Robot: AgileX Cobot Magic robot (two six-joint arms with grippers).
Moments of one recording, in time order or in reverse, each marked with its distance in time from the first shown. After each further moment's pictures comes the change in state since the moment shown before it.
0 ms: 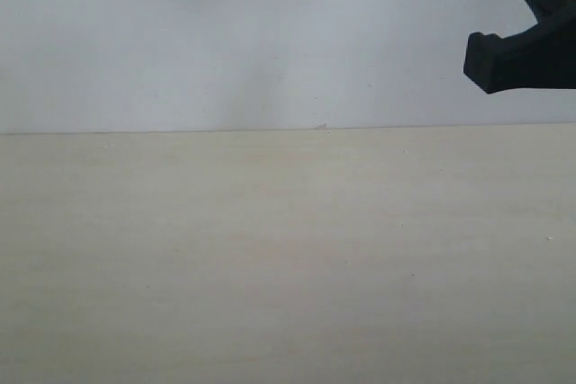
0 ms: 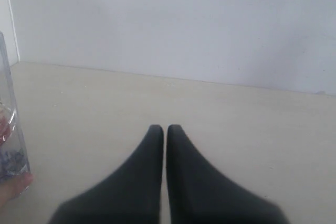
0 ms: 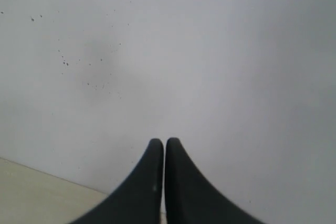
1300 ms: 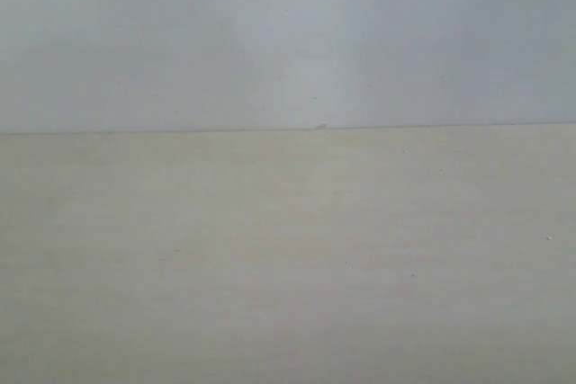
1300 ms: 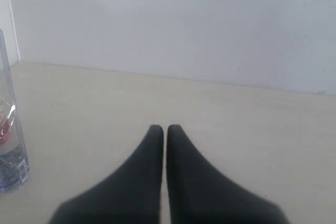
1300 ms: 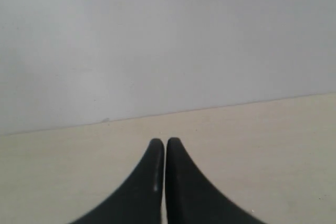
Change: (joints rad) left arm 0.000 0.000 0.000 0.000 0.000 0.000; right arm -0.259 -0.228 0.339 0.217 0.052 0.201
